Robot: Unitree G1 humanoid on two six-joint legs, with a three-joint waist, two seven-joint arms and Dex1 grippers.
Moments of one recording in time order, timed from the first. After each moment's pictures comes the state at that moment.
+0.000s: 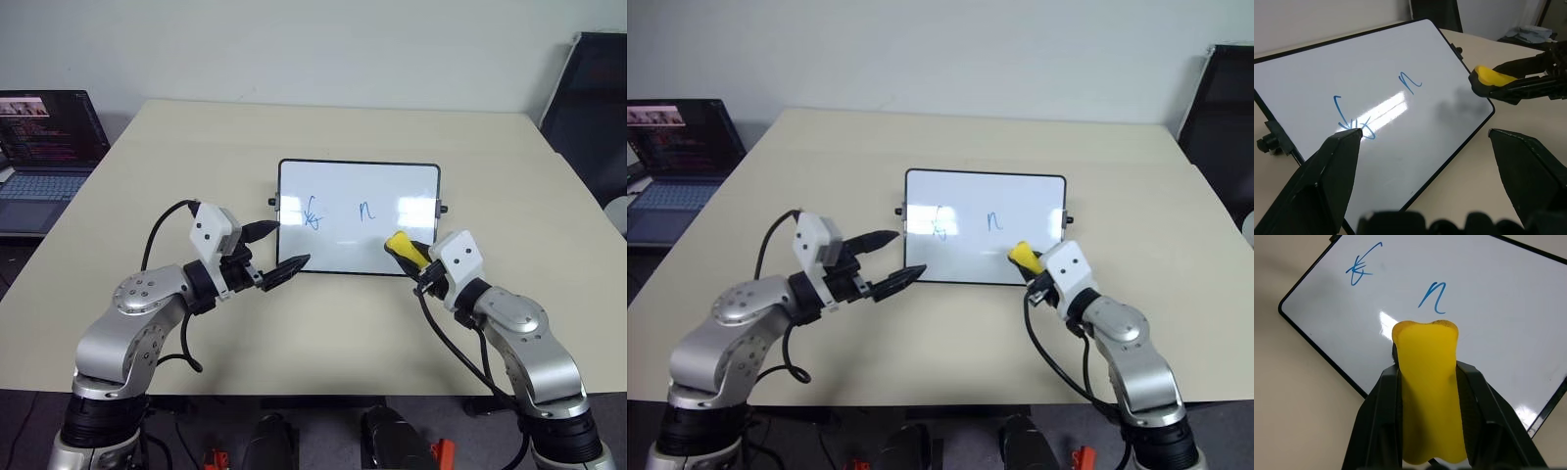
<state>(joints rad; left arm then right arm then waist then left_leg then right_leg) -0.26 0.60 0.11 -0.42 -0.53 0.61 -0.71 -0.20 -0.40 0.08 -0.46 0.06 0.55 0.50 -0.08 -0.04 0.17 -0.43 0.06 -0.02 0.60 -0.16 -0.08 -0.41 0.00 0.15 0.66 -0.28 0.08</state>
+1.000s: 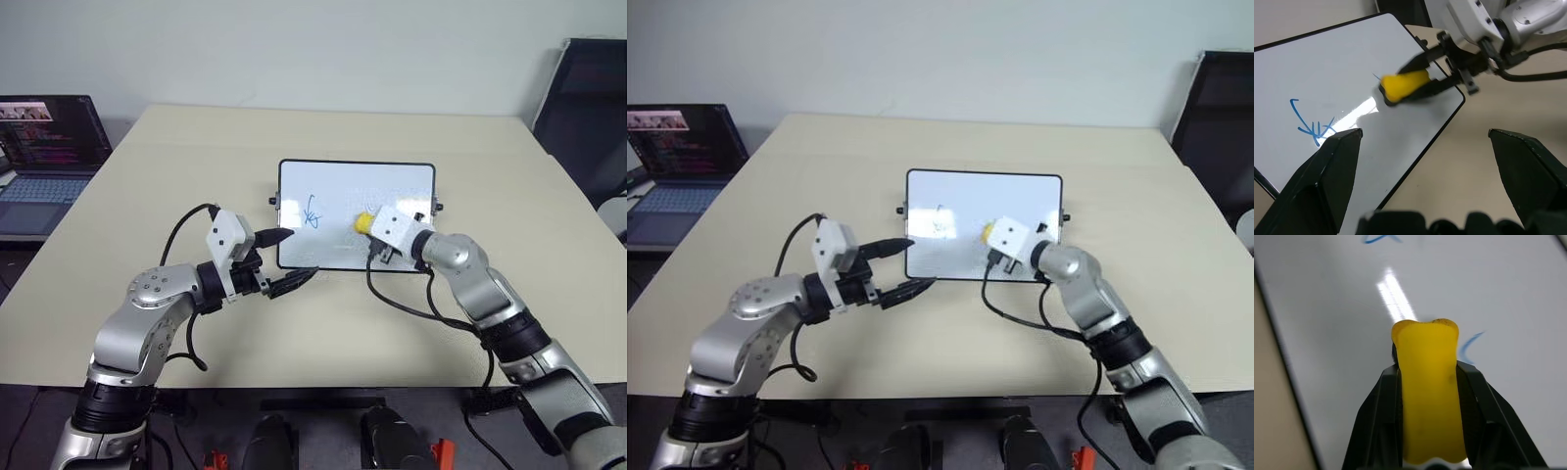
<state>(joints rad) -0.28 0.61 0.03 -0.28 -0.48 0.47 -0.86 -0.70 -0.41 0.36 0.14 -0.26 0.34 0.50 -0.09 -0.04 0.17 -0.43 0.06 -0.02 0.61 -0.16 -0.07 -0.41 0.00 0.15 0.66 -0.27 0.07</state>
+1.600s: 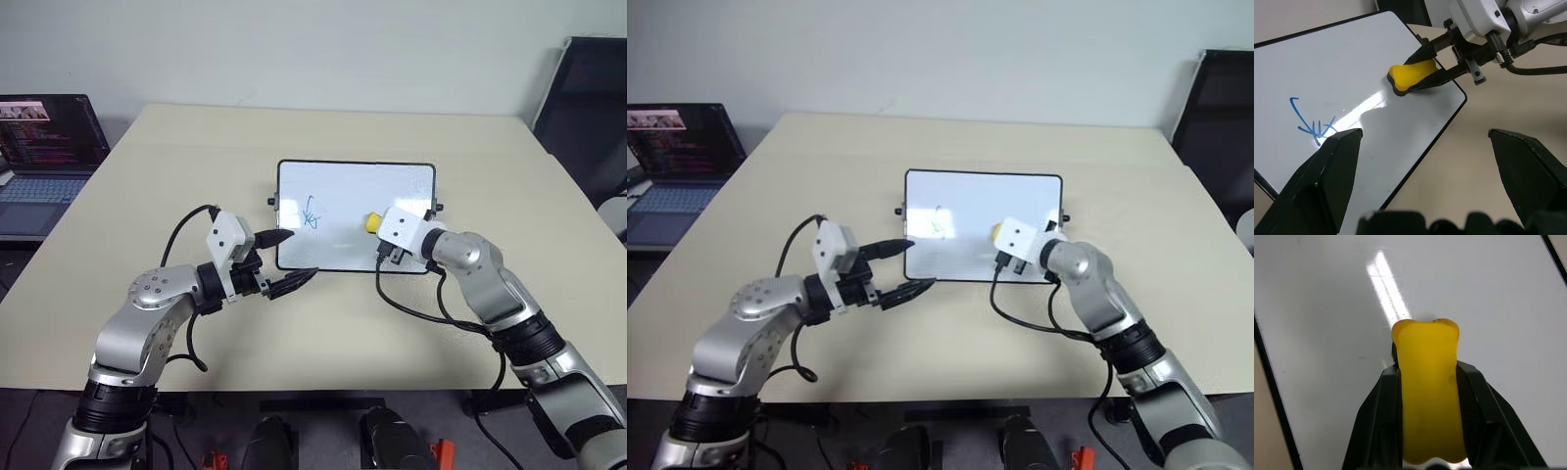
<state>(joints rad) -0.28 0.61 0.03 -0.28 -0.48 0.45 -0.87 -0.66 -0.47 0.37 0.06 -0.32 0.37 0.56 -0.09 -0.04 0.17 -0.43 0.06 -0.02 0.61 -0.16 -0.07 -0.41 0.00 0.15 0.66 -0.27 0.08</state>
